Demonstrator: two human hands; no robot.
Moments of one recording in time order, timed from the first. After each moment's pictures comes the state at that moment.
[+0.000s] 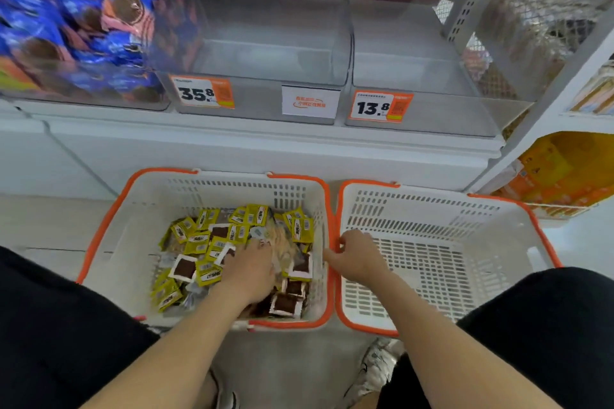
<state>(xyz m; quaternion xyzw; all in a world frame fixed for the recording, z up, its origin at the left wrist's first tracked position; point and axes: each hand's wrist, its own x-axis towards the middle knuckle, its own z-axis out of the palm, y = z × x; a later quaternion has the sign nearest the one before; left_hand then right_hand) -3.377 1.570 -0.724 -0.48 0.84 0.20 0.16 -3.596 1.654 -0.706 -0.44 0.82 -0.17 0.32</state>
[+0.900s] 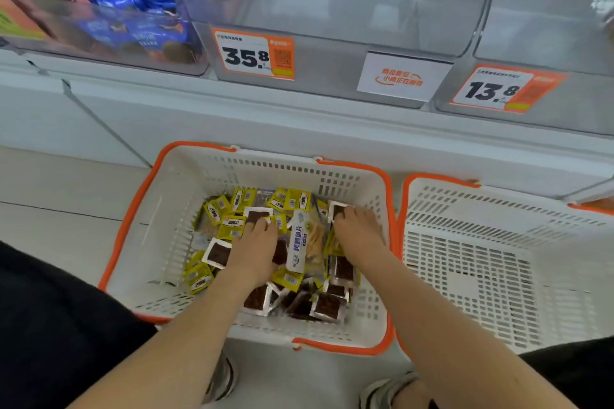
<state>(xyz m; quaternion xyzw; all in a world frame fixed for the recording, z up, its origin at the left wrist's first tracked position) -3.322 1.494 -0.784 -0.50 0.82 0.19 0.18 -3.545 1.539 -0.782 -0.66 0.71 0.21 0.11</state>
